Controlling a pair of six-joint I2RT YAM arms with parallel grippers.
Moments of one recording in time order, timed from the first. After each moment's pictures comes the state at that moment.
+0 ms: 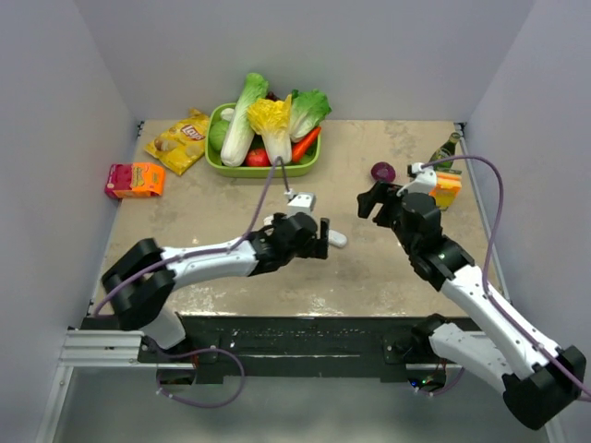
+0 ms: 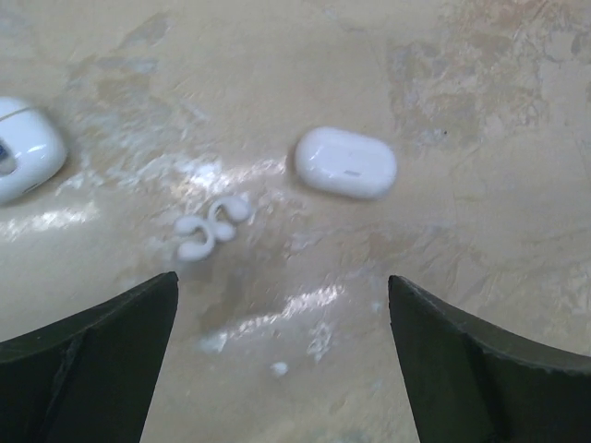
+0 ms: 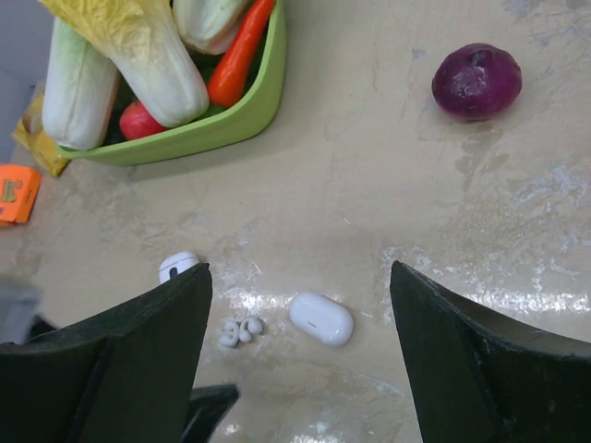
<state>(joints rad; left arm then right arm) -0.97 1.49 0.87 -0.08 -0.38 -0.67 0.51 0.93 0.77 -0.16 0.32 0.53</state>
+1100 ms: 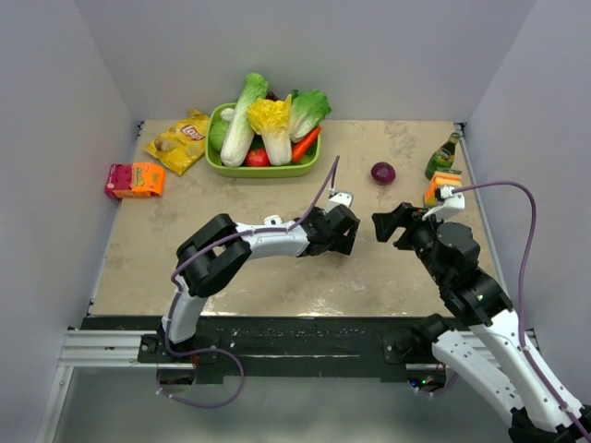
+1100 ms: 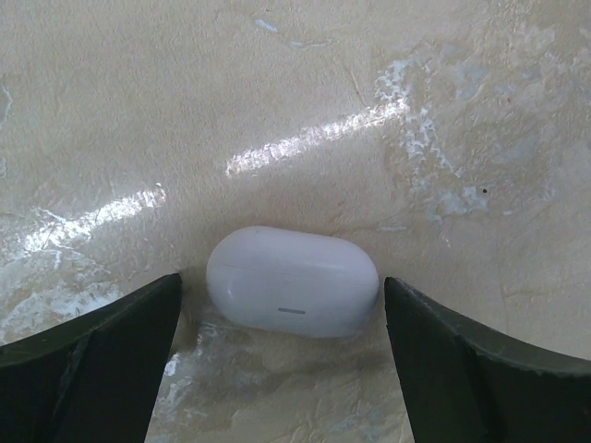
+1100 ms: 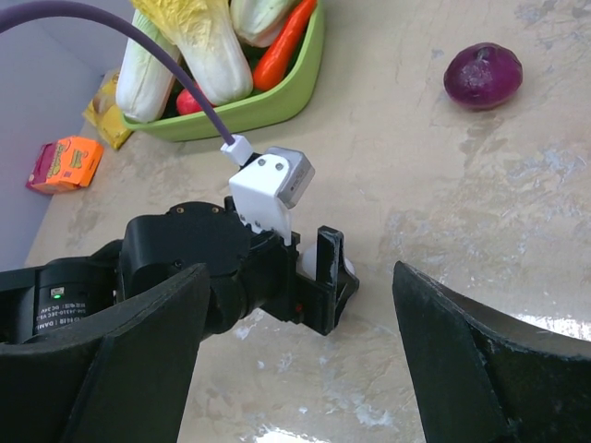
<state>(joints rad) -1.00 2.07 1.38 -0.17 -0.39 -0.53 0.51 0.56 0.75 -0.43 0.24 0.52</state>
